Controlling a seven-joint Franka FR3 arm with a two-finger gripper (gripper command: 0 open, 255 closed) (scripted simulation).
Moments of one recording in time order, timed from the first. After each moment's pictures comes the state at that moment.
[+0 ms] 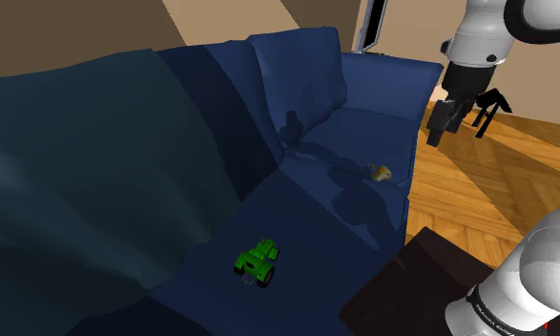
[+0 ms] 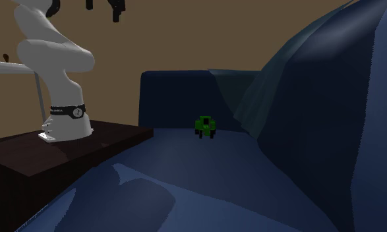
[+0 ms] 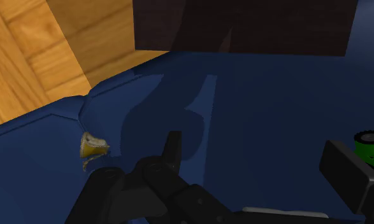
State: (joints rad) arm -0.02 -0.83 0.03 -2.34 -0.05 1.46 0.02
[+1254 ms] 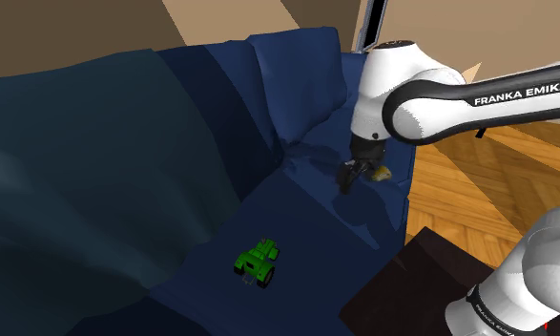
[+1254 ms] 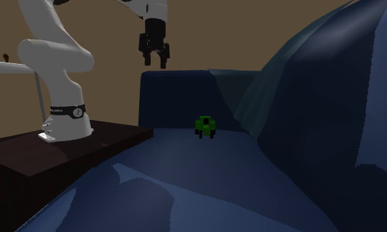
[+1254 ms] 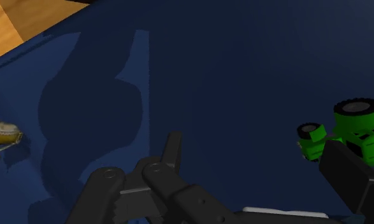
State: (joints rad) arm 0.04 -0.48 0.27 -2.48 0.09 2.00 0.28
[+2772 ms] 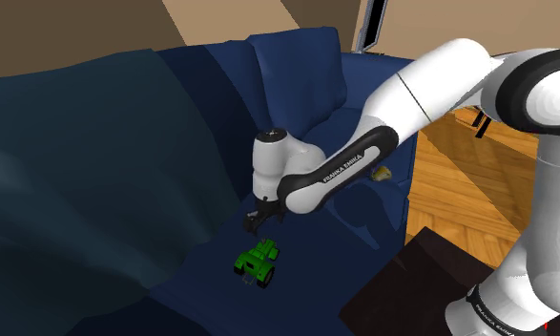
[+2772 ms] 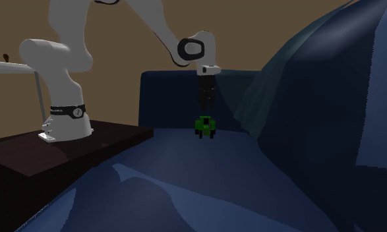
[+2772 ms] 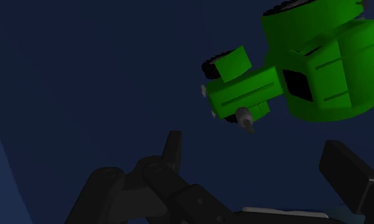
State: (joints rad) arm 0.16 0.41 0.38 -2.02 -0.28 2.42 0.78
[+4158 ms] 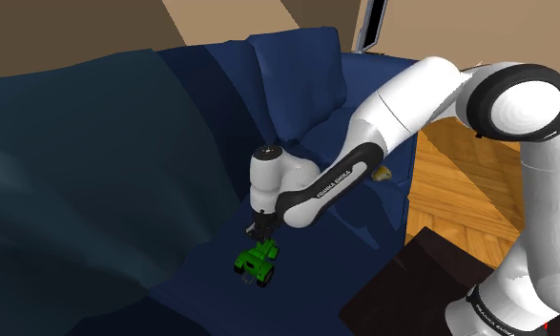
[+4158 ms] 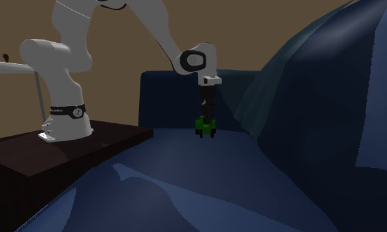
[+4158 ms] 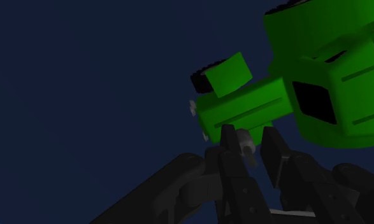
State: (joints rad) arm 0.20 0.51 0.34 -2.00 -0.34 2.50 0.83
